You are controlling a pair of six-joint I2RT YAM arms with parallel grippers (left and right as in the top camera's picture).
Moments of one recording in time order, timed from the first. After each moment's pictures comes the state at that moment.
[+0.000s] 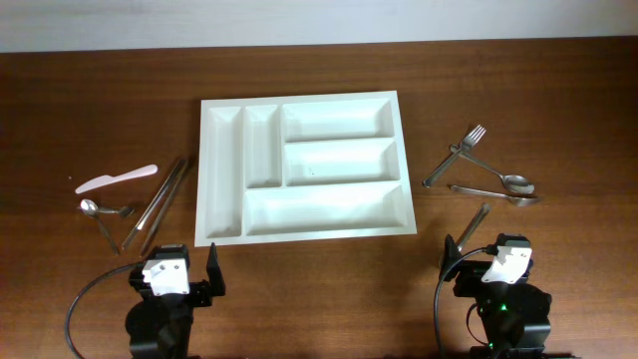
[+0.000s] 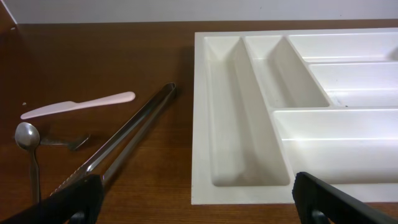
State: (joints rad) left arm 0.07 0.01 0.14 -0.47 0.02 0.02; right arm -0.01 0.04 0.14 -0.42 -0.02 0.20
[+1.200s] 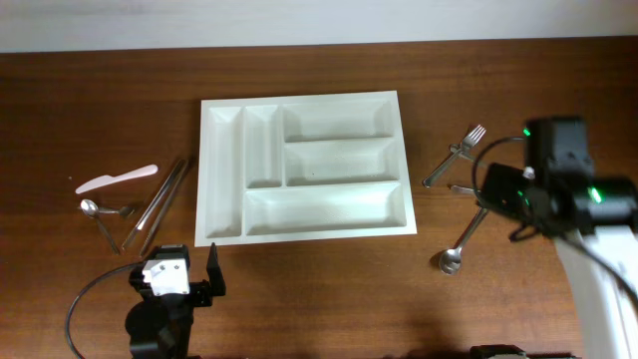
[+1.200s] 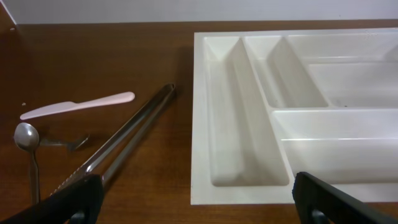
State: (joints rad) left arm 0.07 0.01 0.14 -0.47 0.02 0.02; right arm -0.01 1.27 1.35 -1.23 0.24 0.41
